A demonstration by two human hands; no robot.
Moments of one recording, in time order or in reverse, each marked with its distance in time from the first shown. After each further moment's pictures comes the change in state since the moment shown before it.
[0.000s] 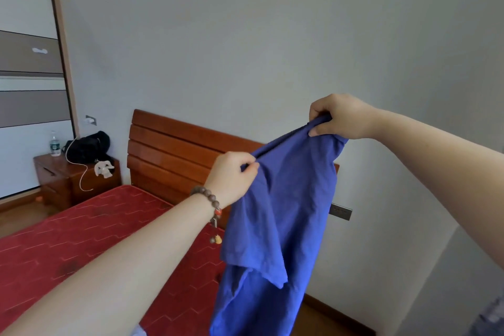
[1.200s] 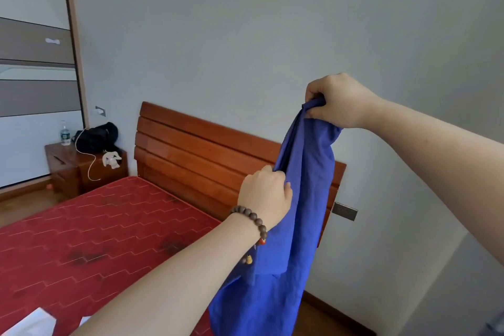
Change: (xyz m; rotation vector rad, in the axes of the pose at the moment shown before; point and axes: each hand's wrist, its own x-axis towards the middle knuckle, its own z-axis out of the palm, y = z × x) left_hand -0.025 0.026 0.058 0.421 -0.017 0.012; right_hand 0.017 -0.022 -0.002 -0.067 0.146 -0.046
